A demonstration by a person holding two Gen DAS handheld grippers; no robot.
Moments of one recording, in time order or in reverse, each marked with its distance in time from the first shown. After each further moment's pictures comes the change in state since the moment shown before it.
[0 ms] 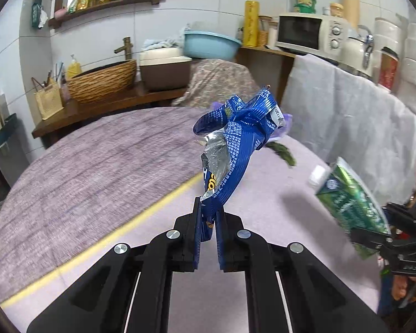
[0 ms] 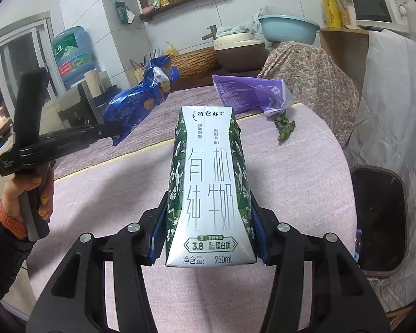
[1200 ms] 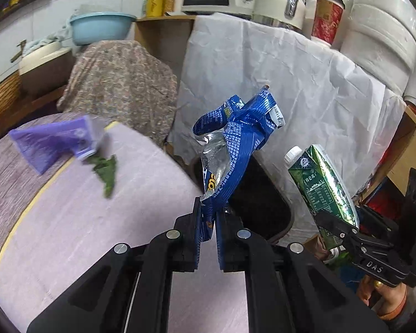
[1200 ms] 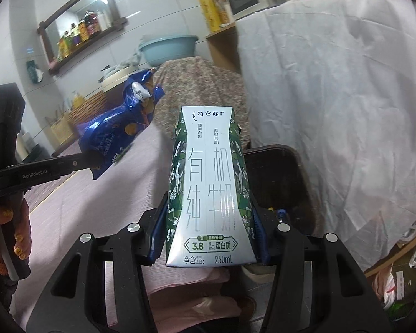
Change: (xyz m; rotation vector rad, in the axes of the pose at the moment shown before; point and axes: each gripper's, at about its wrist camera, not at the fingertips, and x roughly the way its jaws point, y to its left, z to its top) left arm 0.102 -0.215 0.045 0.160 0.151 -0.316; right arm -0.090 -0.184 -0.041 0.318 -0.137 -0.349
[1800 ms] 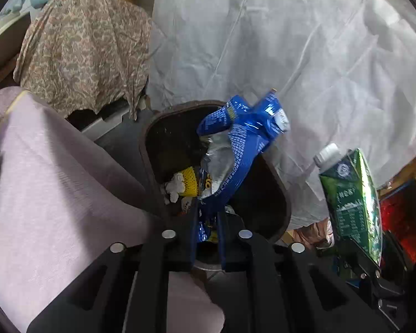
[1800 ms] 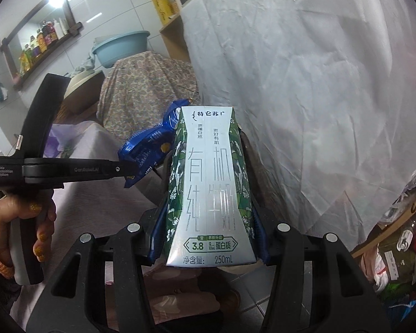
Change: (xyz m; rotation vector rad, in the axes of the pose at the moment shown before) left arm 0.139 -0.054 0.017 -0.031 0.289 -0.013; right arm 0.018 -0.085 -0.014 0.125 0.049 -0.127
